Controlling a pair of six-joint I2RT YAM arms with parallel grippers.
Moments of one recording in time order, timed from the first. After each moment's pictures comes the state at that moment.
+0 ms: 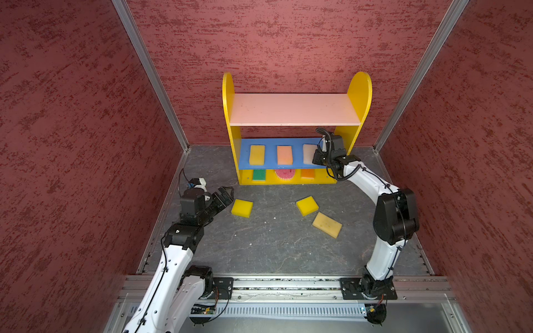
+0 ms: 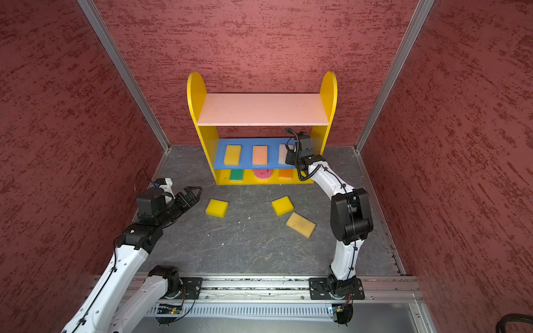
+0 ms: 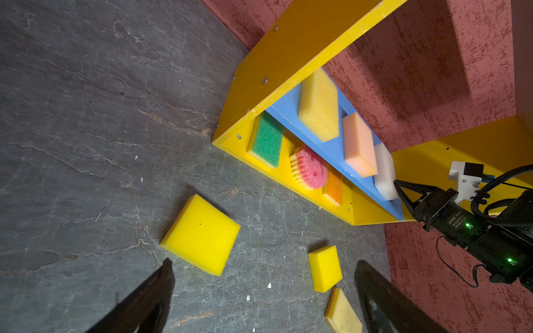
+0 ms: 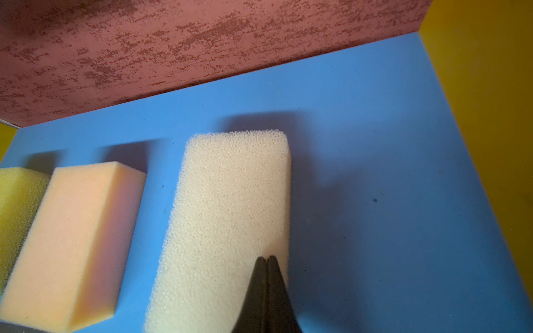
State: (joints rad) left arm -0.11 0.75 0.67 -0.44 0.18 -0.77; right arm 0.26 1.87 1.53 -0.32 0.00 0.37
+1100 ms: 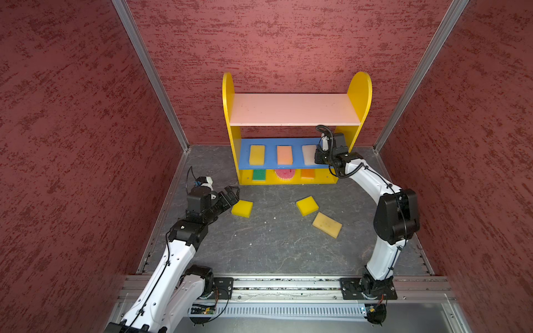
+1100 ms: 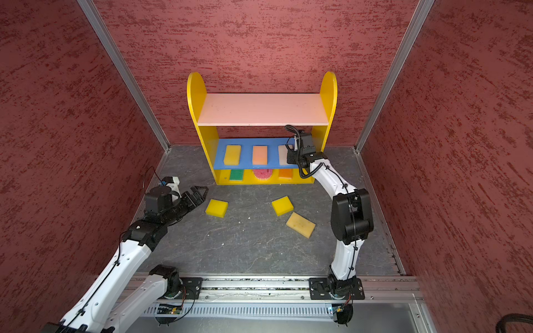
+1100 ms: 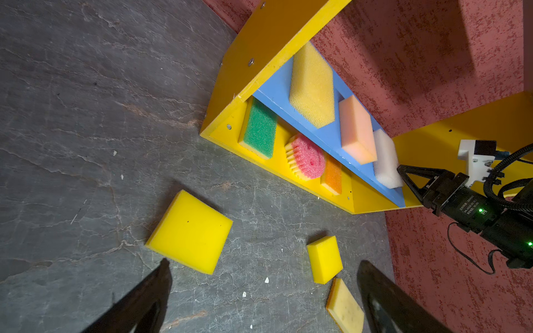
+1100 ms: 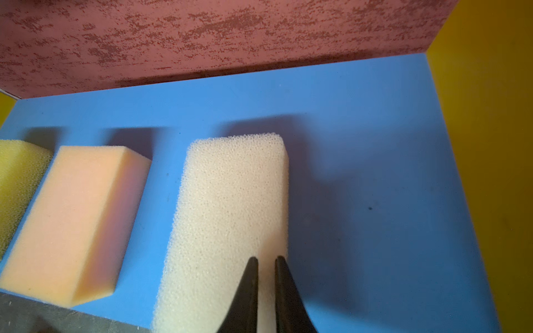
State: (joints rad) left arm -0.18 0.79 0.67 -0.40 0.15 -0.77; right arm 0.25 1.87 1.58 -0.39 -0.04 0.27
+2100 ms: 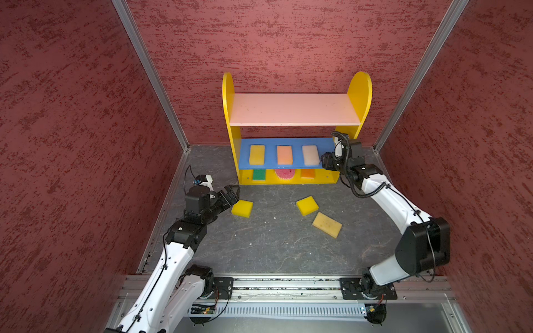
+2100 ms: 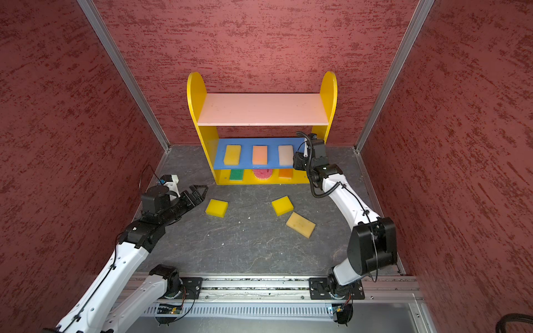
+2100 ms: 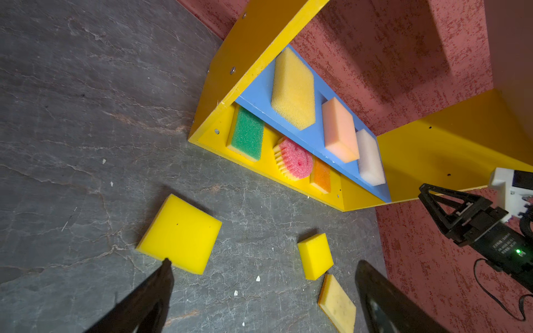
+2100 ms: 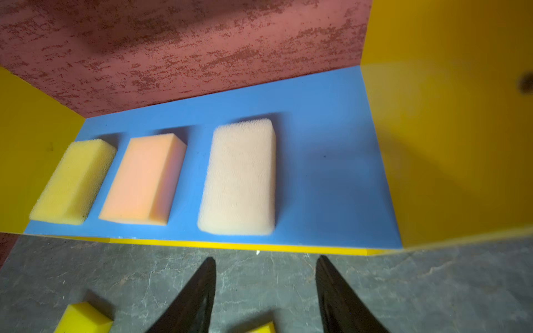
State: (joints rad) left arm -0.20 0.76 0.71 -0.44 0.16 -0.76; right arm 0.24 1.49 1.24 -0.32 -0.04 0.35
